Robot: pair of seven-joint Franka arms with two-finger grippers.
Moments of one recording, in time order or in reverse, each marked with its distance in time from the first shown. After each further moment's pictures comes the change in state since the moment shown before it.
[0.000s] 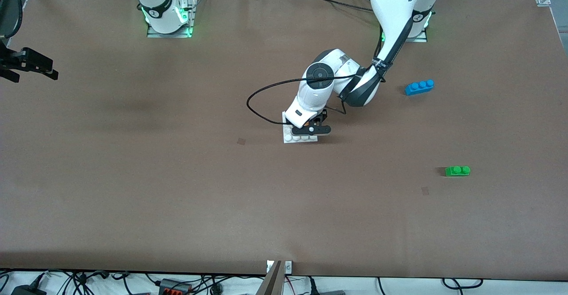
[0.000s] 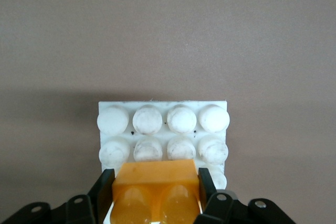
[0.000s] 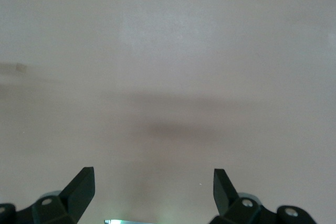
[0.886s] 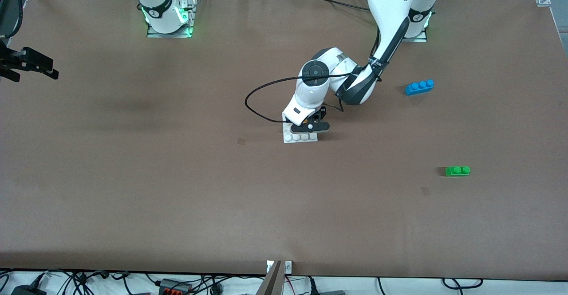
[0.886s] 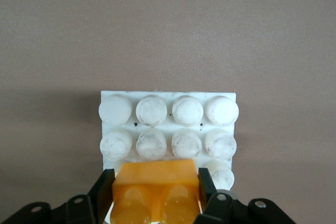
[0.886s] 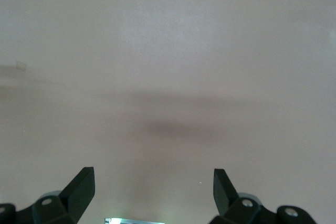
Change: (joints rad) left arm -0.017 0.002 0.004 -0.016 0.034 0.001 -0.045; right arm 0.000 0.000 0.000 0.000 0.000 -0.006 0.000
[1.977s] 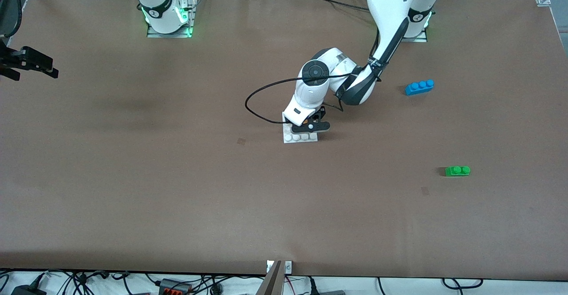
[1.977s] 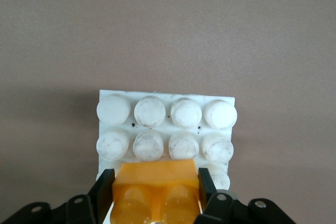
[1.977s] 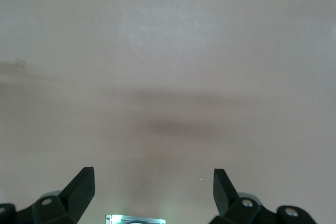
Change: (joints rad) left arm -0.002 0.004 0.000 0.000 0.000 0.015 -0.051; right arm -0.001 0.000 -0.004 0.000 0.000 -0.012 0.000
